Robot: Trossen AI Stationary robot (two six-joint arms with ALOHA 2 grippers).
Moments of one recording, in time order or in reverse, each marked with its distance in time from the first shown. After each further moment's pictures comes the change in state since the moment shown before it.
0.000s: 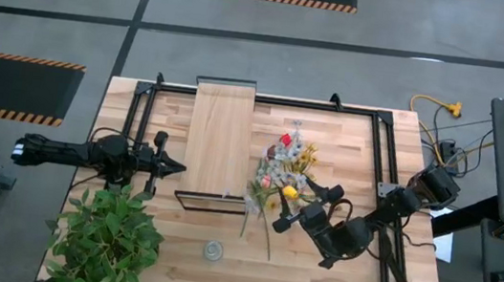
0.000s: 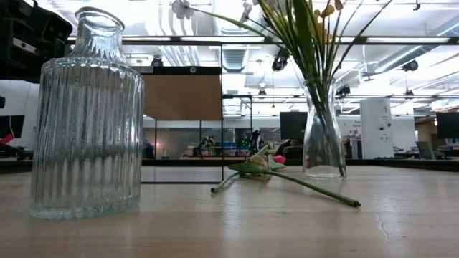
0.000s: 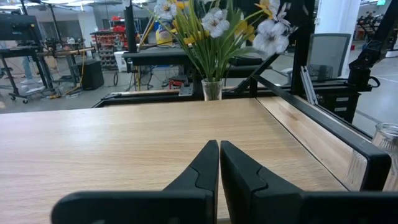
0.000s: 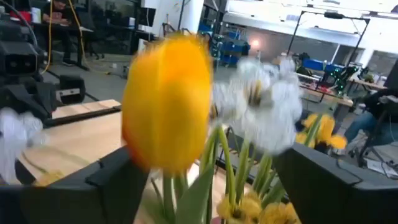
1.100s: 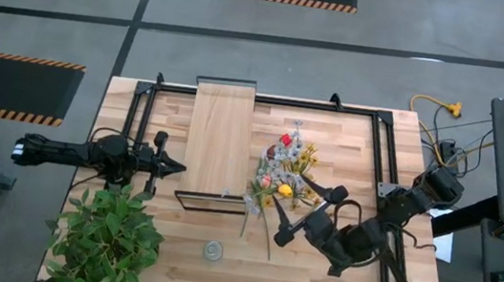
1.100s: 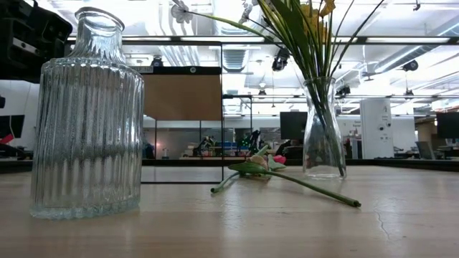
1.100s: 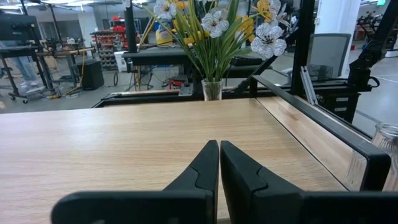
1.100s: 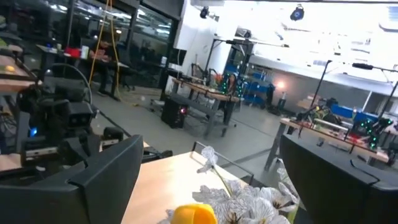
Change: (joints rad) left arm 0.000 0.000 0.000 0.000 0.000 0.000; right arm 0.054 -0.025 0.167 -0.003 -0.177 -0.233
